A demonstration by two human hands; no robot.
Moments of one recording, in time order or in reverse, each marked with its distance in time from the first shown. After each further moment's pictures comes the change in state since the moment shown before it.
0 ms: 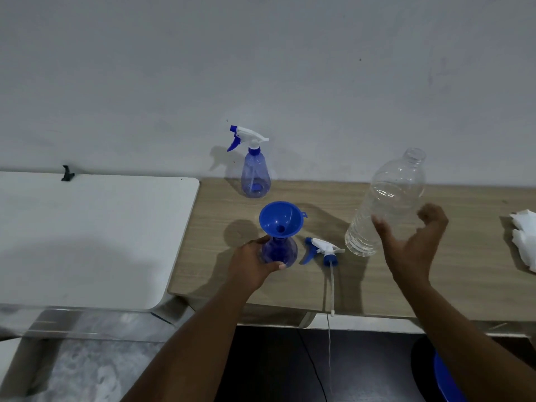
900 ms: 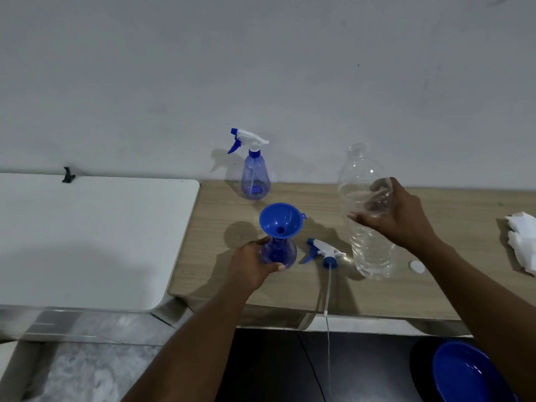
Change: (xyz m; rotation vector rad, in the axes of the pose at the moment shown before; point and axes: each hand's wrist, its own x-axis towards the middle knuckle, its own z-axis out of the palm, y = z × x) left_hand 0.009 -0.013 0.004 0.020 -0.022 -0.014; right_hand 0.052 -0.055 -0.004 -0.231 -0.589 -0.226
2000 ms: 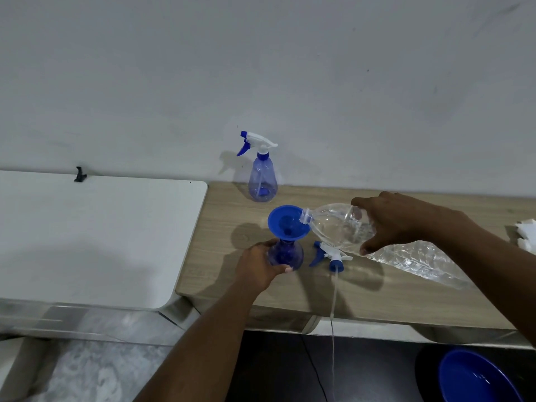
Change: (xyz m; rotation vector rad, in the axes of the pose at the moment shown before) left_hand -0.006 0.012 -0.006 0.057 0.029 -0.006; right_hand 0.026 -0.056 -0.016 -0.759 -0.675 -0.153
